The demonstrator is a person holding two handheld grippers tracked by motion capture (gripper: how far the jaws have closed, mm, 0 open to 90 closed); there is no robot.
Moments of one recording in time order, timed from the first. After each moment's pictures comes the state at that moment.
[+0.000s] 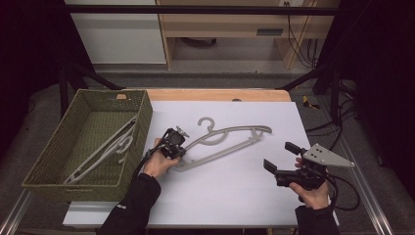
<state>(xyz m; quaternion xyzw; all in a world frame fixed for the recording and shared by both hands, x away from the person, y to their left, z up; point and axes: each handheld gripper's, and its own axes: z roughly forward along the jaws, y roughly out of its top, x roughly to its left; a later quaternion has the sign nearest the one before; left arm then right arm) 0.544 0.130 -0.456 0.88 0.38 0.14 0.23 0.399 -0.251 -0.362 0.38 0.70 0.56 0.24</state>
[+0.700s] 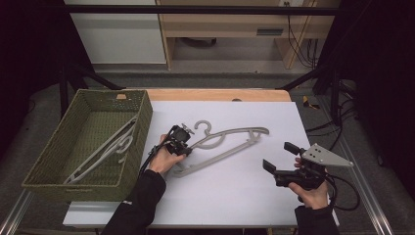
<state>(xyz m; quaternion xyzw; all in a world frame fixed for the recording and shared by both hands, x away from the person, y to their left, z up) 0.566 0.110 -0.454 0.90 0.36 0.12 0.22 0.399 -0.250 -0.362 0.37 0.70 0.55 0.24</state>
